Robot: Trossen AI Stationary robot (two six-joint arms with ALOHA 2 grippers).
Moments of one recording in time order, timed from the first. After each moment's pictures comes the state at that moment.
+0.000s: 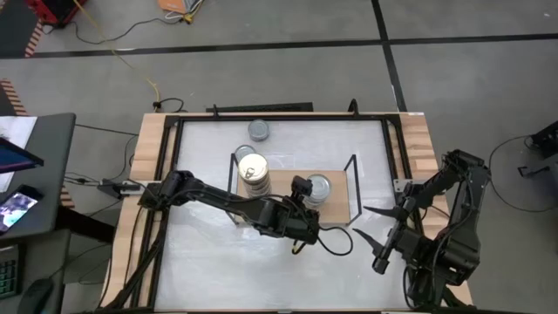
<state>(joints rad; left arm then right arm) -0.31 2.18 2.08 -0.88 -1.00 0.51 1.09 1.54 1.58 -1.57 1.57 1.25</state>
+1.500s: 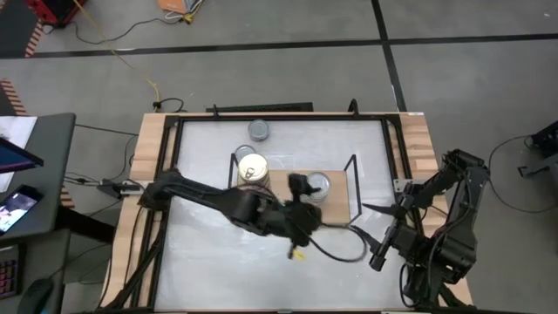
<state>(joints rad) -0.35 2.08 2.29 -0.83 -0.73 0.23 1.06 1.54 1.58 -1.56 1.56 1.26</state>
